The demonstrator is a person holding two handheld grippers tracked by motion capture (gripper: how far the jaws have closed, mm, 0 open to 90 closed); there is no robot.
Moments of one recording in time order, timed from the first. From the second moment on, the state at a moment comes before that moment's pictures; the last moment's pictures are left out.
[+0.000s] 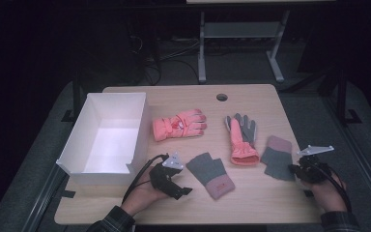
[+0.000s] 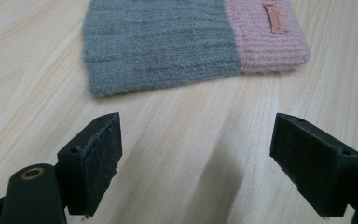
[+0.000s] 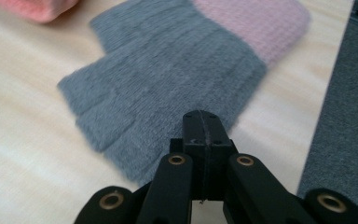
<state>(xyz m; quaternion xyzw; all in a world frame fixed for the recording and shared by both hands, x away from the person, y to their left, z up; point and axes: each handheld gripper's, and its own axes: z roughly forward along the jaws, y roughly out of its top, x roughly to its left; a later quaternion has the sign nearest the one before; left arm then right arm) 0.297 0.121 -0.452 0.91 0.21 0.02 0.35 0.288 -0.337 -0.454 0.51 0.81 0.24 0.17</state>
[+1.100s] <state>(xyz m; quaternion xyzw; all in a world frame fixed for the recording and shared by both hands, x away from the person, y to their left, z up) 0.298 0.118 -0.453 0.91 0.21 0.01 0.35 0.257 -0.234 -0.450 0.34 0.90 0.28 0.08</state>
